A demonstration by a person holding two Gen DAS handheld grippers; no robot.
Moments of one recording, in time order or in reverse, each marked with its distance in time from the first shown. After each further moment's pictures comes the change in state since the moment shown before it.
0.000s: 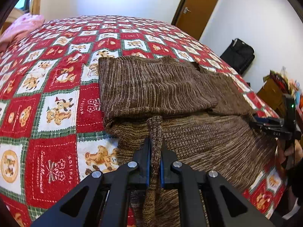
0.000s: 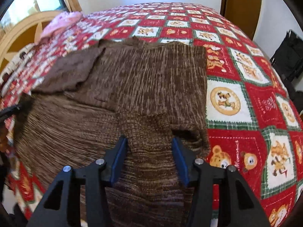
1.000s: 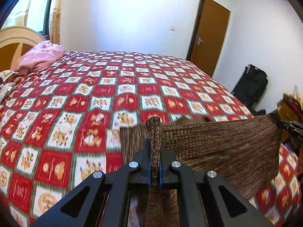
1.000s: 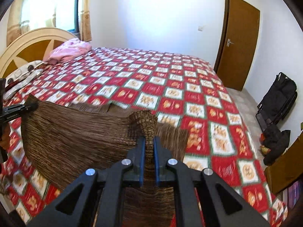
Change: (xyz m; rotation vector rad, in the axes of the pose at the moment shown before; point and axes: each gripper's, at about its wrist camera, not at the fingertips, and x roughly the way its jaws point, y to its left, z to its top) left arm -0.052 -0.007 0.089 -0.036 -0.268 0.166; right arm -0.096 0.018 0.081 -0.091 -0.346 -0.054
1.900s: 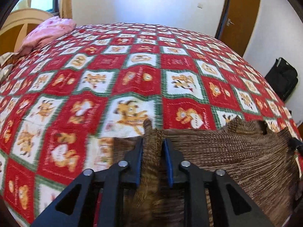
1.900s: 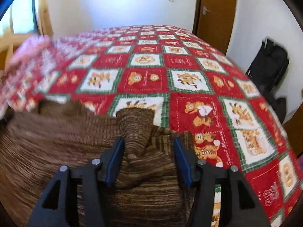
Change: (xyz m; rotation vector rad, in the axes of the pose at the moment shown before) left arm 0.156 0.018 0.004 -0.081 0.173 0.183; right arm 0.157 -0.068 -0.026 0.284 0.109 -0.093
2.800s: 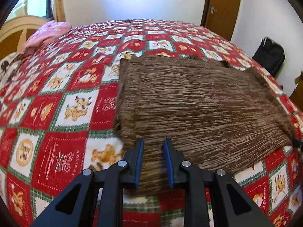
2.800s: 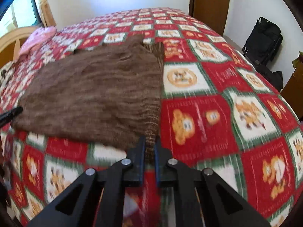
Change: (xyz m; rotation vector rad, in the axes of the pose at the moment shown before) left arm -0.098 -0.004 -0.135 0.099 0.028 -0.048; right arm -0.132 -0.015 -0.147 -0.038 0.205 -0.005
